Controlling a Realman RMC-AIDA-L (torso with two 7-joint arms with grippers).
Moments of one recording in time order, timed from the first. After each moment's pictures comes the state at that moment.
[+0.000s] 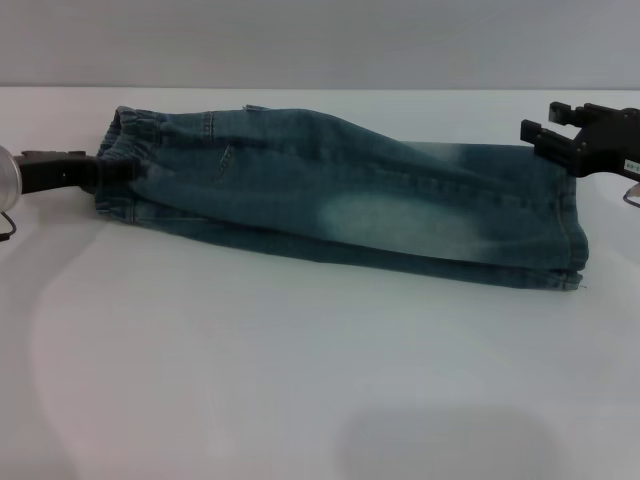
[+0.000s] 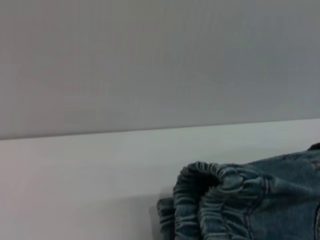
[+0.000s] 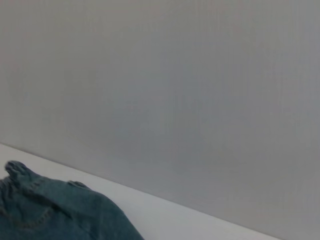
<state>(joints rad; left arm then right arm) -0.58 -2.05 0.87 0.73 2.24 0.81 -2.06 0.57 2.07 -0.55 -0.61 -1.90 -1.13 1.28</state>
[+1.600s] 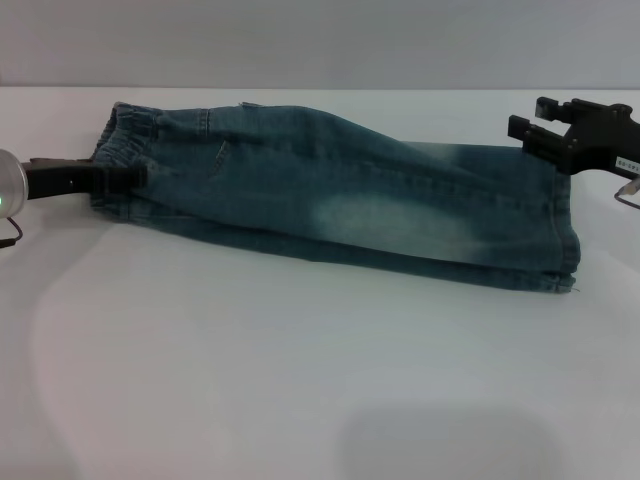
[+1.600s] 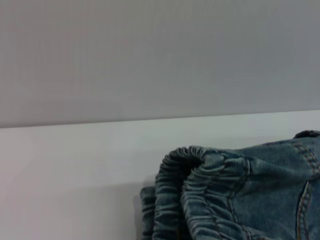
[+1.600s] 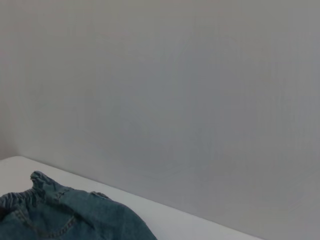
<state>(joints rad) -0.59 -2.04 0.87 0.70 2.24 0.82 -2.06 0.58 2.07 -0.55 -0.60 -1.88 -1.18 1.28</state>
